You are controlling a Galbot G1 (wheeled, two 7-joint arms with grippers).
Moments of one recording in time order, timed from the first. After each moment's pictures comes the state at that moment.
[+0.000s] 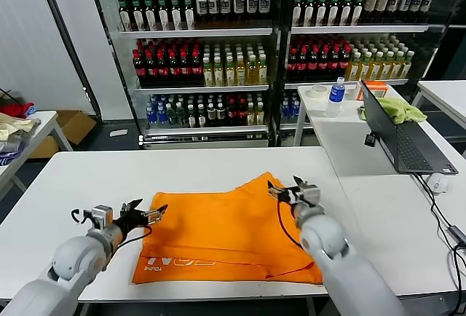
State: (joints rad) left arm 1.01 -0.83 -0.27 -1.67 -0.75 0.48 0.01; right arm -0.76 1.22 0.09 1.61 0.53 -0.55 0.28
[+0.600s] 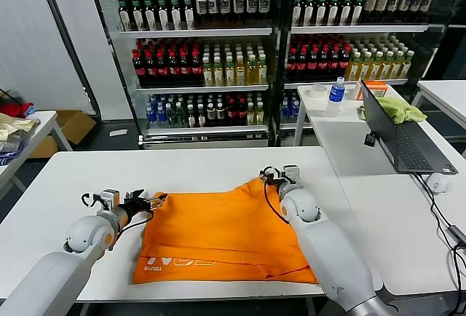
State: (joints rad) left arm 0.81 -0.85 -0.14 -1.45 -0.76 0.46 0.04; right arm -0.57 1.34 0.05 1.26 0.51 -0.53 0.26
